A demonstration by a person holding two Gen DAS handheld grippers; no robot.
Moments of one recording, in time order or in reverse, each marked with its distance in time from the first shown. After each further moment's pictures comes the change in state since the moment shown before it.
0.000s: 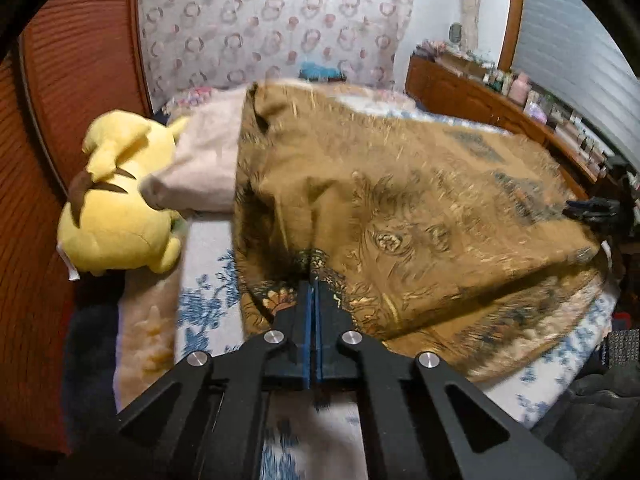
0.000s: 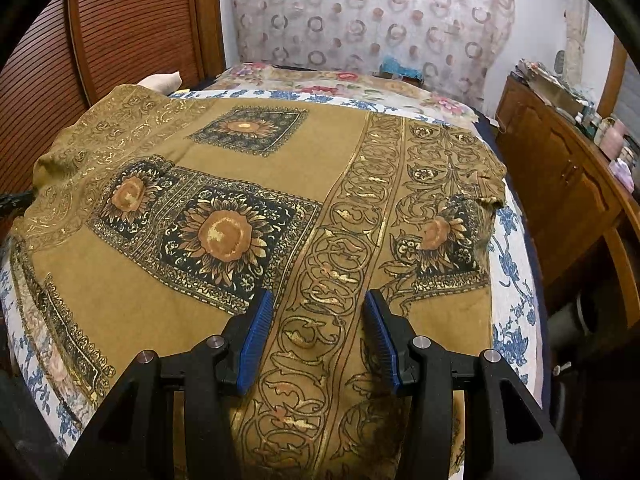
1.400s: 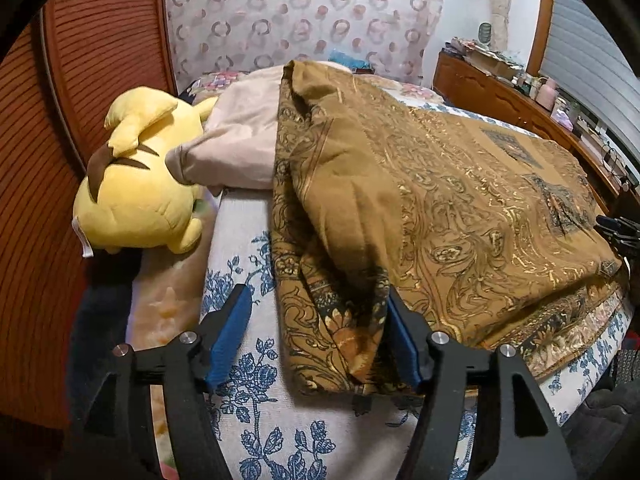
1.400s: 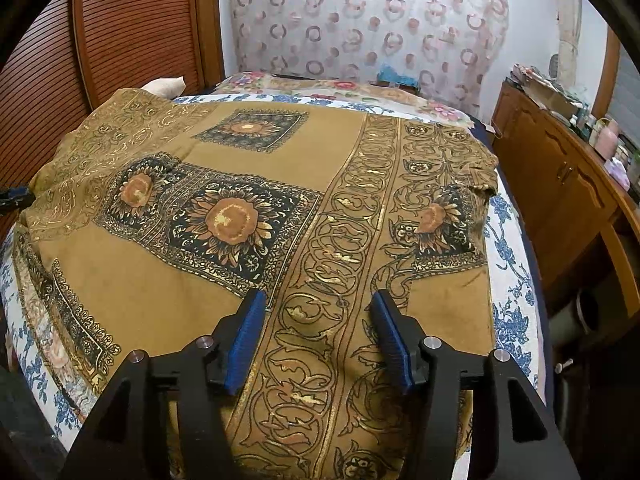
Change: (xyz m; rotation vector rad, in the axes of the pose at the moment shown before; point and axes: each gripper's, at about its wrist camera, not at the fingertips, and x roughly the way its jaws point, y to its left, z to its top) left arm 0.028 0.019 -0.006 -0.071 0.059 0.083; right arm -0.011 0.004 -0.018 0.001 -0.043 -0.005
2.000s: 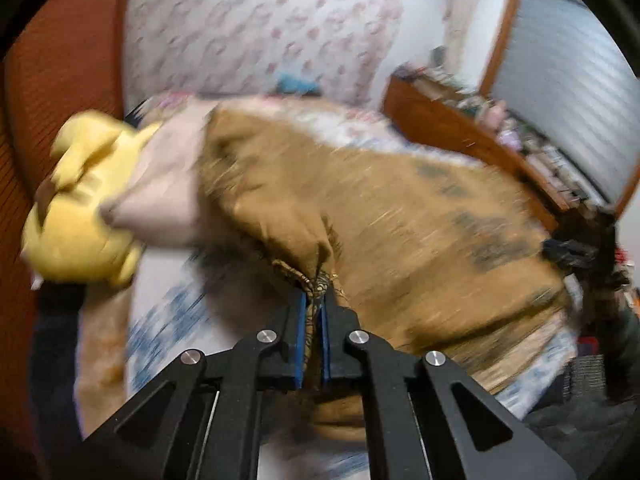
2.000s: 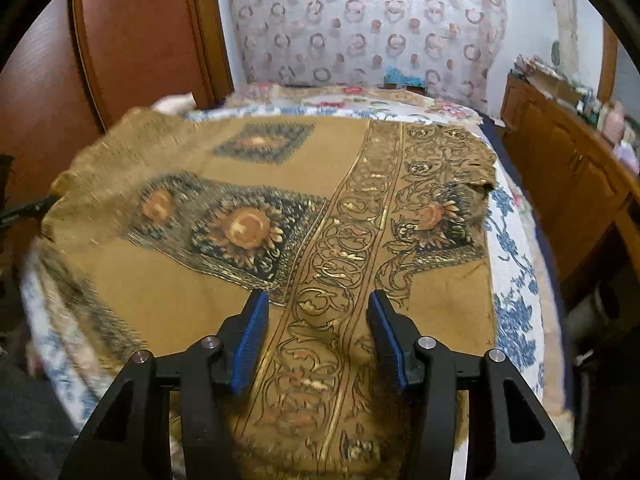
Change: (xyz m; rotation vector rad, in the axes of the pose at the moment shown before) left arm -0.029 -0.044 0.037 0.037 -0.109 -0.246; right arm -0.017 -0.015 -0.003 0.066 -0.040 0.090
